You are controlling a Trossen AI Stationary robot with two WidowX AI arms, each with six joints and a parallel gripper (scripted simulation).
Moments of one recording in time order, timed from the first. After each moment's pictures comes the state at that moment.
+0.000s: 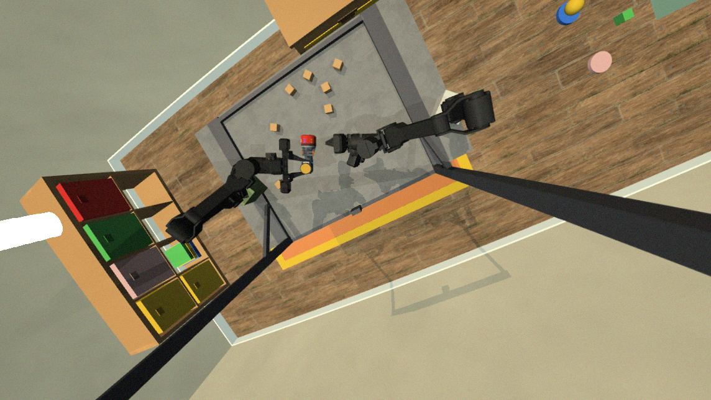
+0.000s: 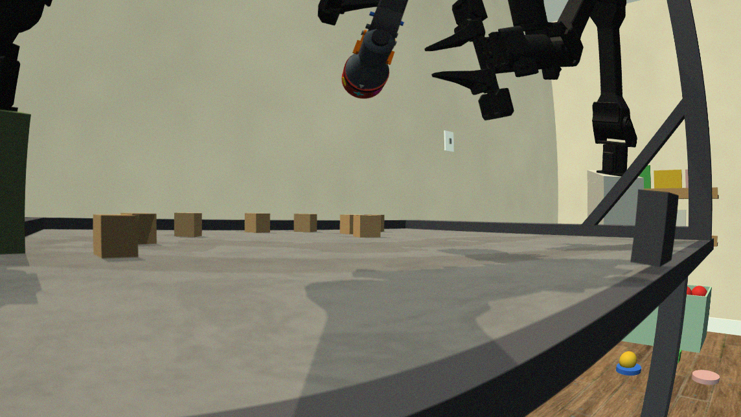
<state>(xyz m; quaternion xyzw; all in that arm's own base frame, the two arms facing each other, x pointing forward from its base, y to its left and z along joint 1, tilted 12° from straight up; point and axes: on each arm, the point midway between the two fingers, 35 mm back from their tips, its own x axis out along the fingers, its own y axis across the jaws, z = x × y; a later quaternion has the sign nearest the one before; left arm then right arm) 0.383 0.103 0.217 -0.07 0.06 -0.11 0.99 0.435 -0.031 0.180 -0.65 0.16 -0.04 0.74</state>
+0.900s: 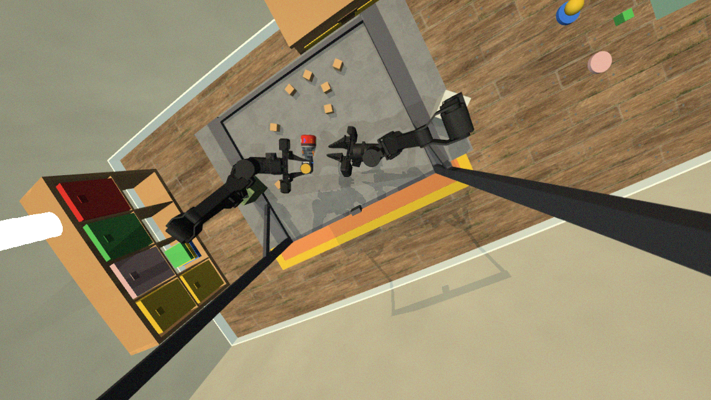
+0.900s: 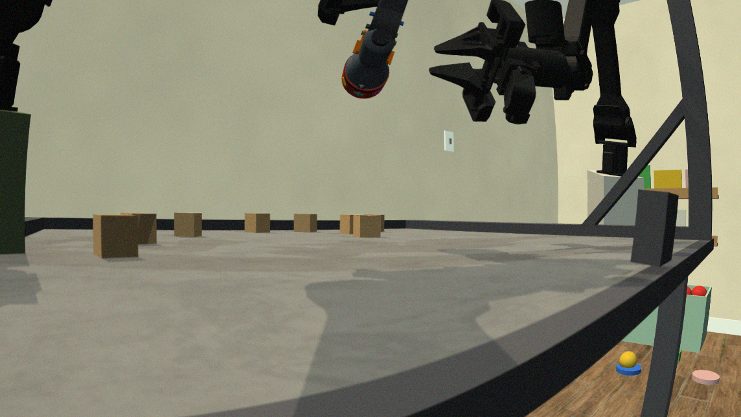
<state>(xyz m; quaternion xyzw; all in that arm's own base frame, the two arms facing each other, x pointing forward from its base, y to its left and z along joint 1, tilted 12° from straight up) 0.383 0.103 0.217 -0.07 0.06 -0.11 0.99 0.449 -0.002 0.172 -0.92 0.16 -0.04 0.36</state>
